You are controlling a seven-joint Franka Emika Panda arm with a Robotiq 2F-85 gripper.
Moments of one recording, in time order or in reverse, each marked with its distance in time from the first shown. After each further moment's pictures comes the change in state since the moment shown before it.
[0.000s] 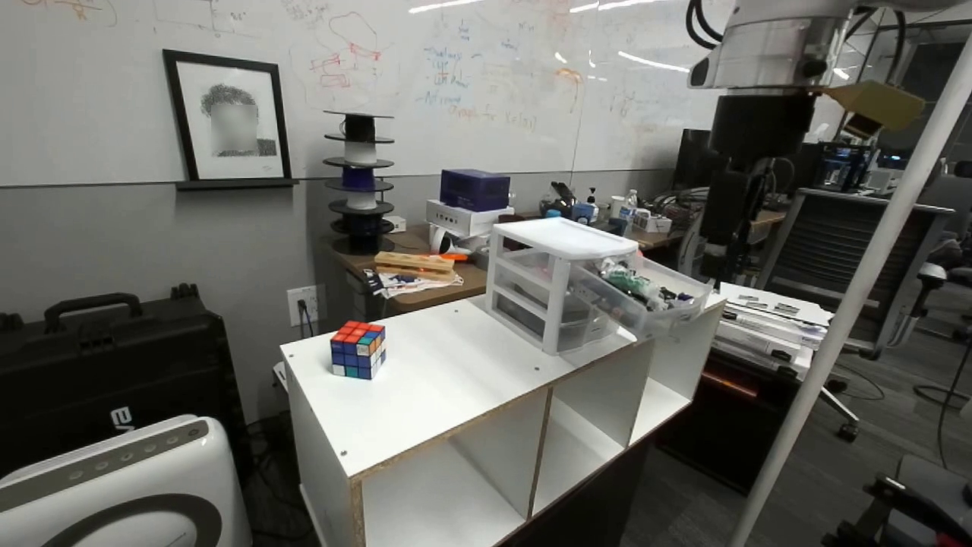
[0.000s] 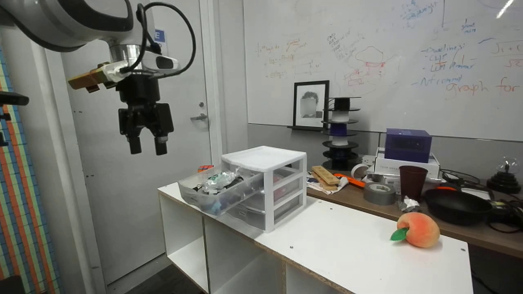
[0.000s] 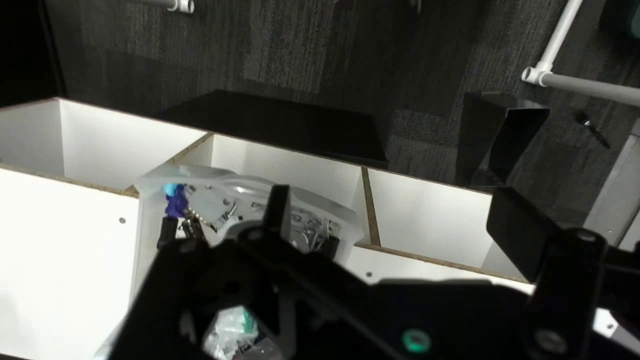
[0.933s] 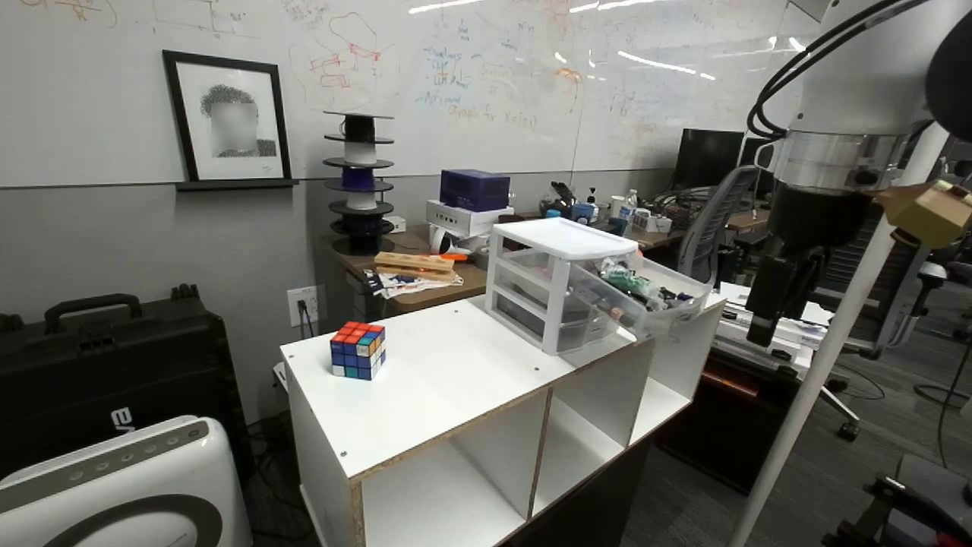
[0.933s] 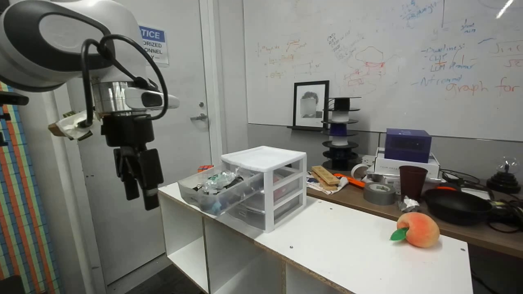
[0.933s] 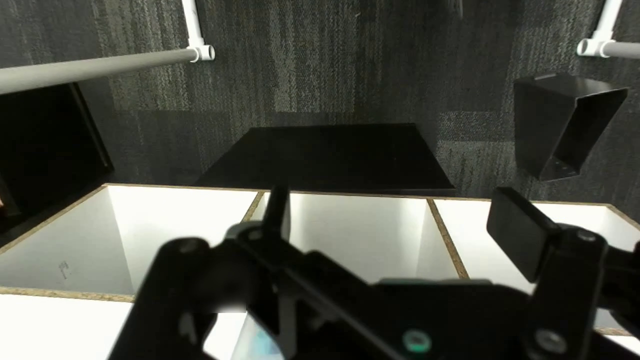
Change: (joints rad) arm -0.080 -0.074 -0.070 -0.290 -0.063 0.239 0.103
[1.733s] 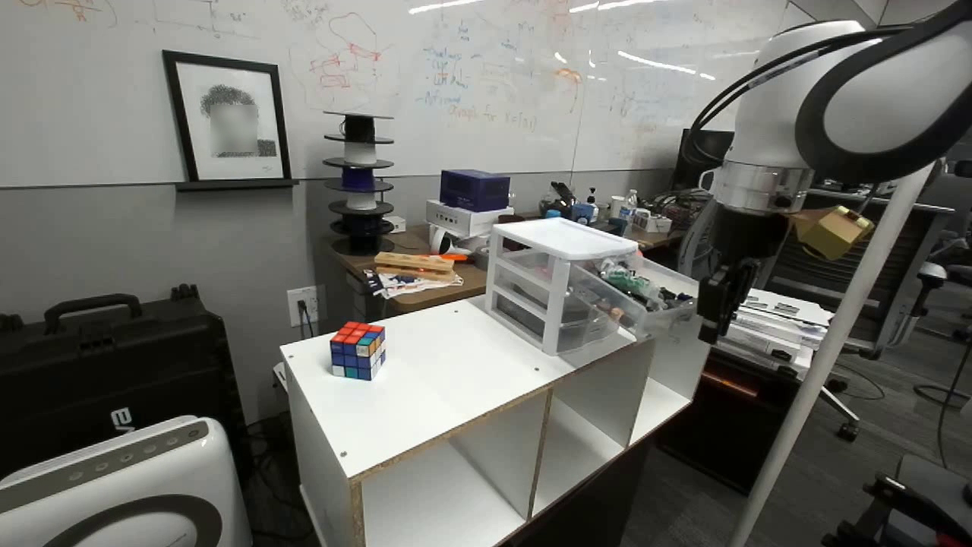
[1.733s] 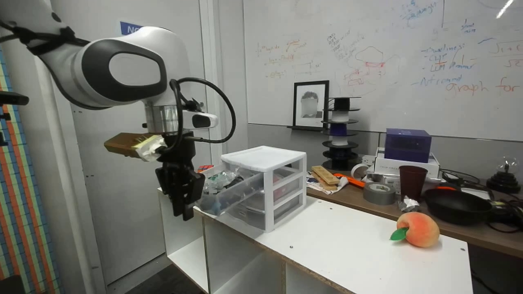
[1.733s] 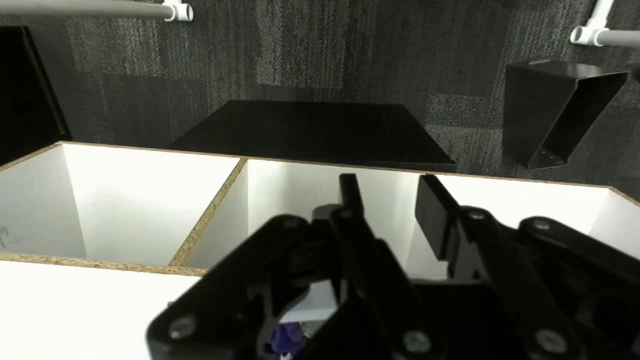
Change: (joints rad) arm -0.014 0.278 -0.073 0.159 0.034 0.137 -0.173
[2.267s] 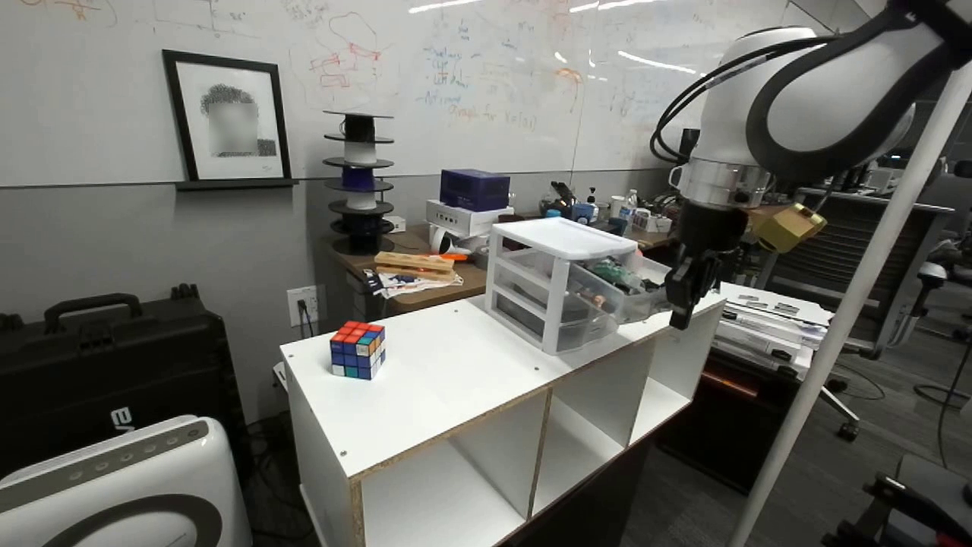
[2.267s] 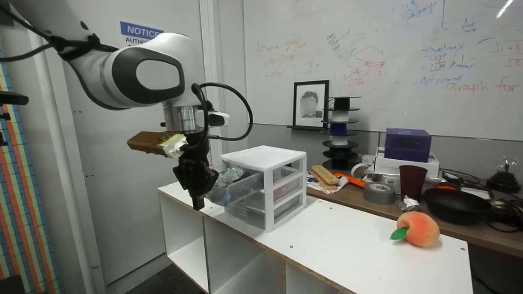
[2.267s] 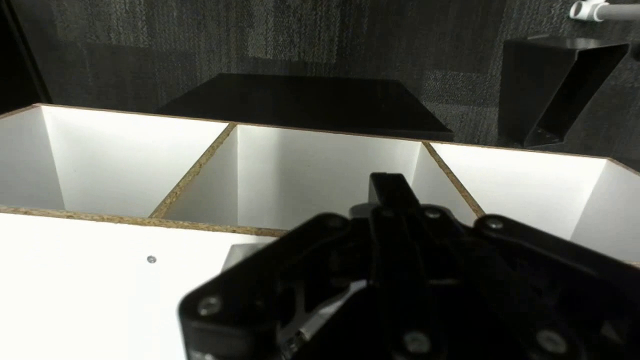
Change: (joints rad) arm 0.007 0.105 0.005 0.112 0.023 0.021 -0.021
